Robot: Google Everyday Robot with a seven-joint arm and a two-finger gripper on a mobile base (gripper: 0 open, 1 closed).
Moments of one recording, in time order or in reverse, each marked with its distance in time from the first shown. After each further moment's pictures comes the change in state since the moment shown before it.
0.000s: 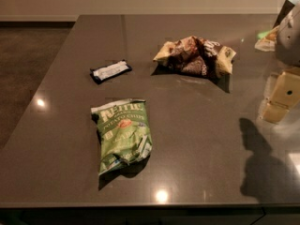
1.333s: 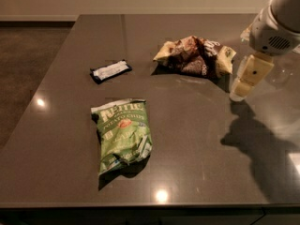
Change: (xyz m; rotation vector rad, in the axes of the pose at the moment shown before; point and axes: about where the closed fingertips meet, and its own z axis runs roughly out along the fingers) arm -0.015 -0.078 0.050 0.061 -0.052 0.071
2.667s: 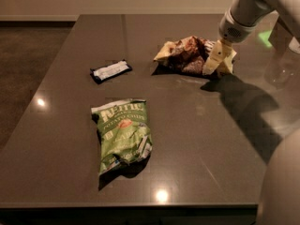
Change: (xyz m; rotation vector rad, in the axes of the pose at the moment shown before) arm -0.025 -0.135 0.111 0.042 -0.009 0.143
